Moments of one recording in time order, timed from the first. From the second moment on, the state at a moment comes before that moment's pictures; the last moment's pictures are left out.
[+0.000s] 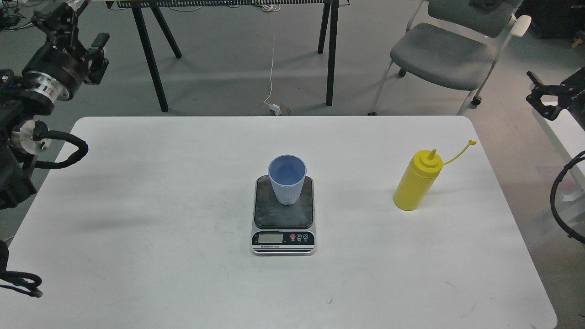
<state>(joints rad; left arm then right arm) -0.99 0.41 -0.40 -0.22 0.07 -0.49 -0.49 0.68 -0.76 0.78 0.69 0.20 0.49 0.16</state>
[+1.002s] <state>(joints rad) -0.92 0.36 -0.43 -0.20 0.06 -0.49 -0.49 -0.04 -0.74 0.79 1.18 0.83 0.49 -0.05</state>
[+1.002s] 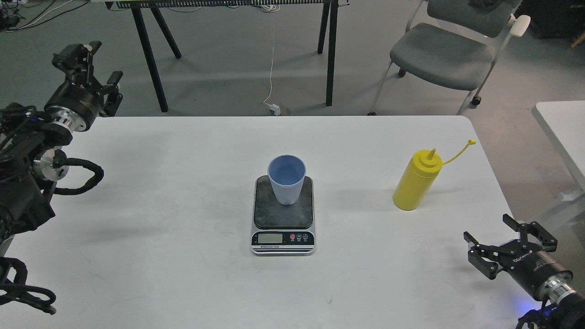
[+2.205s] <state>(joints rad) -0.92 0.38 -0.42 -0.21 0.06 -0.49 -0.49 0.14 -0.48 0.83 1.07 0.70 0.49 -0.04</state>
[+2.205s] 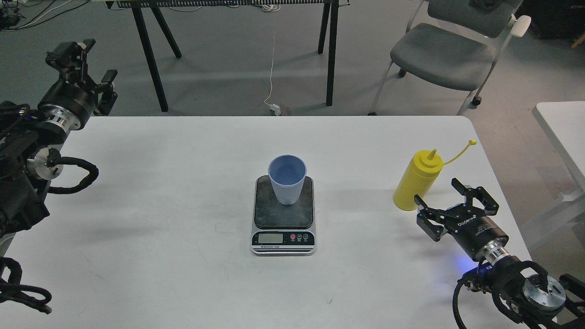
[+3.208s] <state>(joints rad) -0.92 0.38 -0.42 -0.21 0.06 -0.49 -0.49 0.30 -0.32 0.83 0.87 0.64 0.49 -0.04</state>
